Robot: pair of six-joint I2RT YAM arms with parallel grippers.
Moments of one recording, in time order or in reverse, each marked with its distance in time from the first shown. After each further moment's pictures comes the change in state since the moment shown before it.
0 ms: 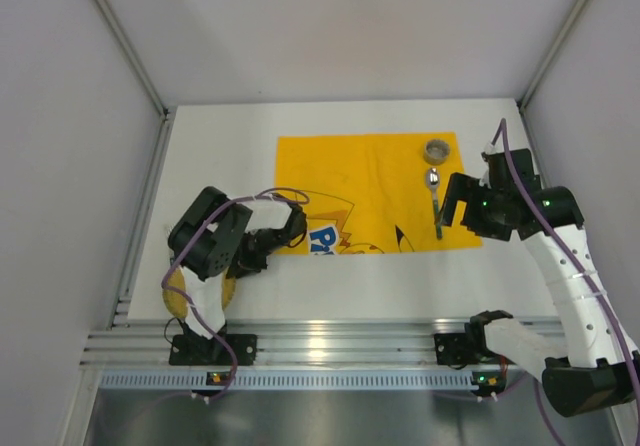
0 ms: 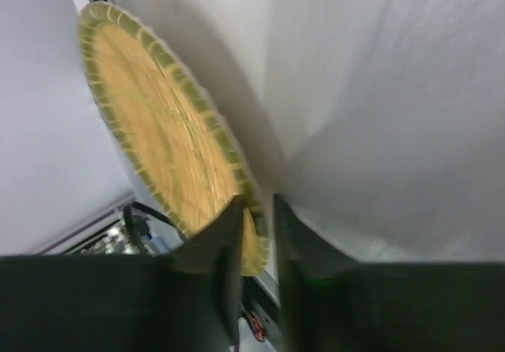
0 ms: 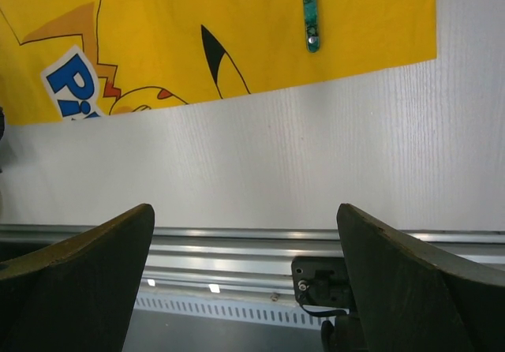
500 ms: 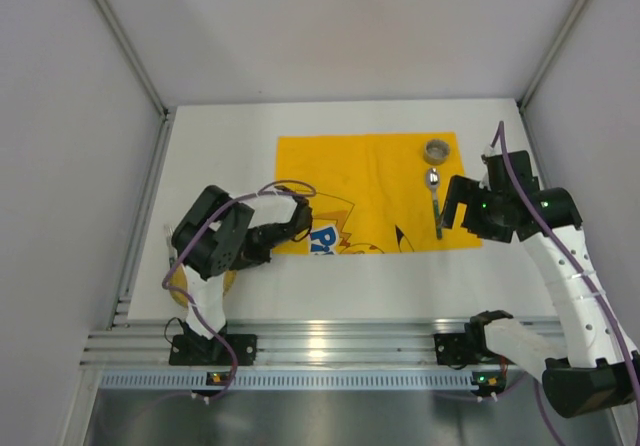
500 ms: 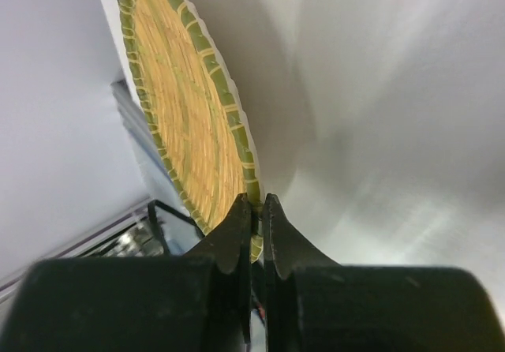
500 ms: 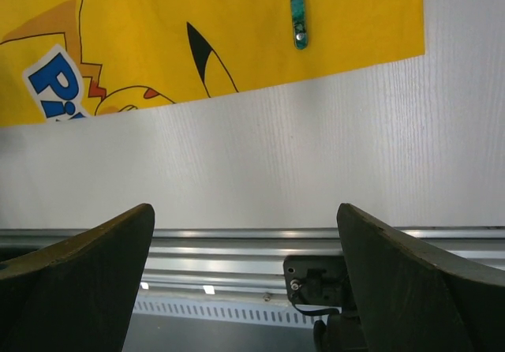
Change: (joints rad) left arm -0.018 0.027 0.049 -0.078 -0.036 0.002; right arm 0.002 -0.004 -0.020 -0.002 0.026 -0.007
